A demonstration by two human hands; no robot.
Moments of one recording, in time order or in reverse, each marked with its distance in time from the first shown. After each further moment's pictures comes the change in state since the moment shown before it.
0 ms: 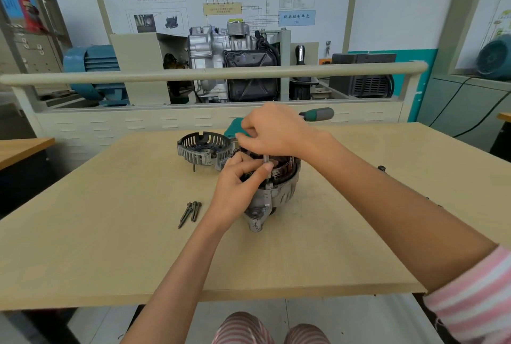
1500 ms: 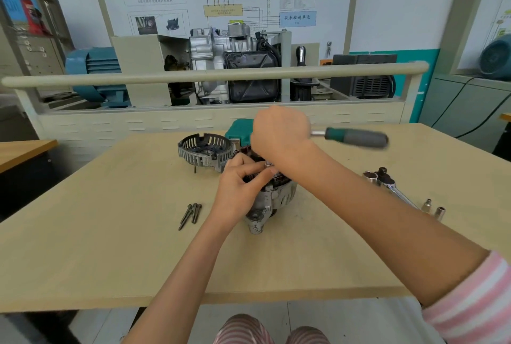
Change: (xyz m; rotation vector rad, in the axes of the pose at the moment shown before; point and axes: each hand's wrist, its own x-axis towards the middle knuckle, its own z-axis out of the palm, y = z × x) left_hand 0.003 0.000 0.002 0.036 0.016 -0.018; right_hand -0.002 -0.015 0.006 -0.239 0.033 0.360
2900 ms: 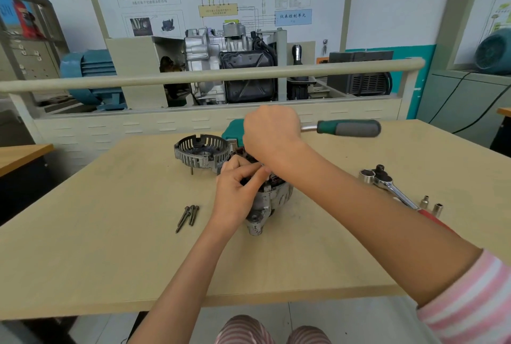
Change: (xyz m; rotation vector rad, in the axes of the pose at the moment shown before) left_hand 0.000 -0.007 0.007 0.005 0.079 0.079; right_hand 0.000 -0.006 -0.003 -0.104 0.013 -0.032
